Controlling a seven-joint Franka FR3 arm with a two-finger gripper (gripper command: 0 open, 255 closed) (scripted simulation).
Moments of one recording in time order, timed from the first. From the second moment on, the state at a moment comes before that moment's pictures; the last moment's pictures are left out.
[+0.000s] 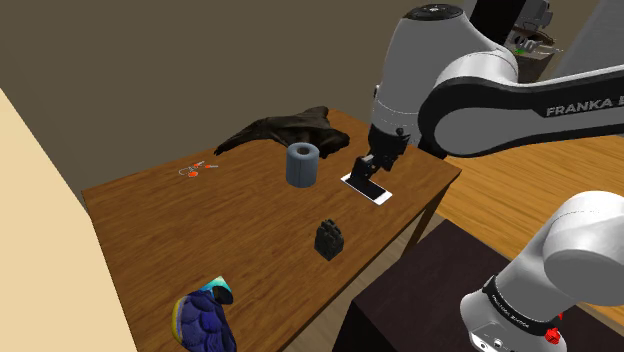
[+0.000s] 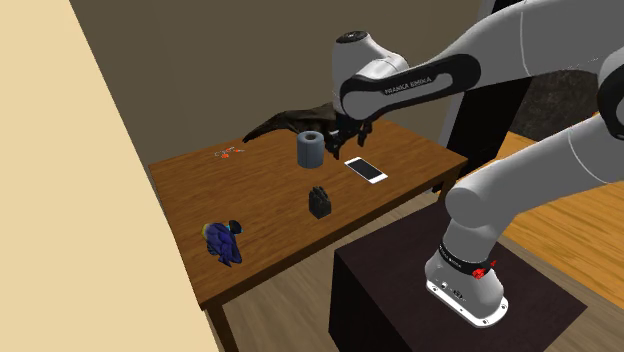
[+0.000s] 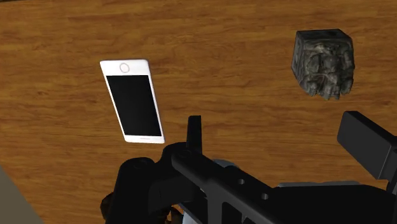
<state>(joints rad) 0.06 -0.60 0.41 -2.59 0.02 2.08 0.36</state>
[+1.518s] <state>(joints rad) -0.11 -0.01 0.74 -2.53 -0.41 2.47 0.97</state>
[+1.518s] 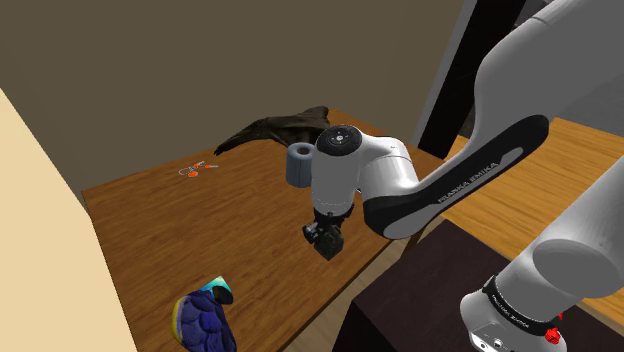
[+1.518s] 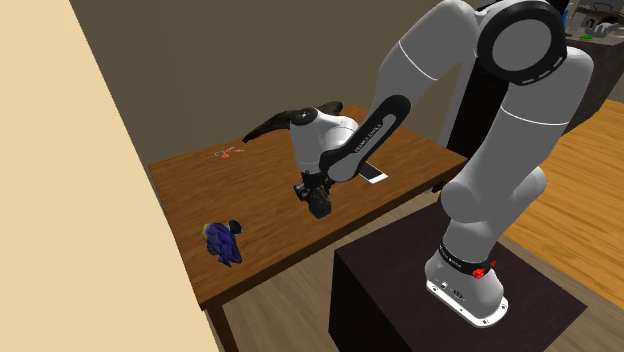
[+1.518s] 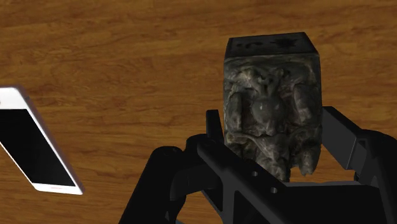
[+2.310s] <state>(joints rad) -0.10 -0.06 0.74 -2.52 -0.35 2.44 0.91</state>
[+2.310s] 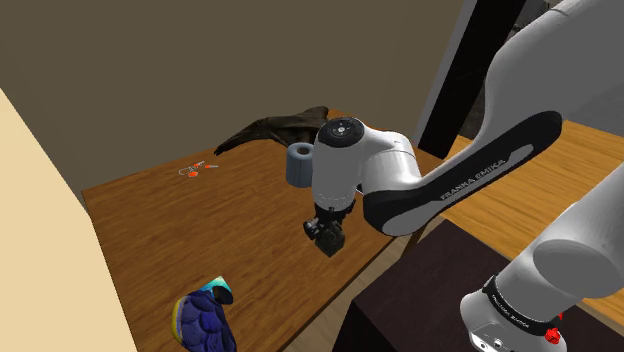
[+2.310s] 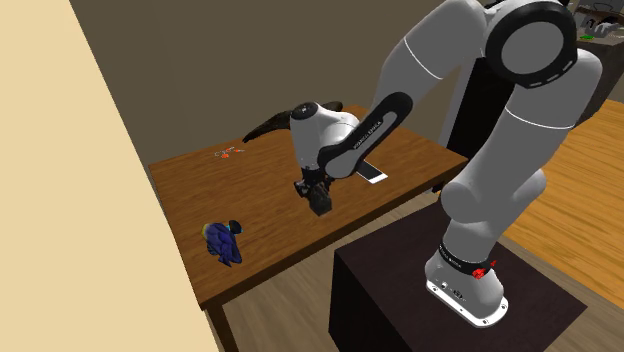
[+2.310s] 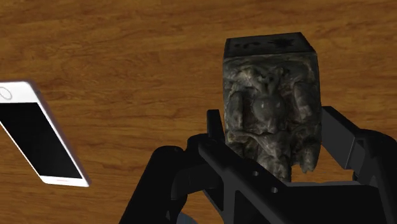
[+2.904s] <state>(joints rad) -0.06 -0.19 0.71 -2.50 -0.18 2.33 0.77</state>
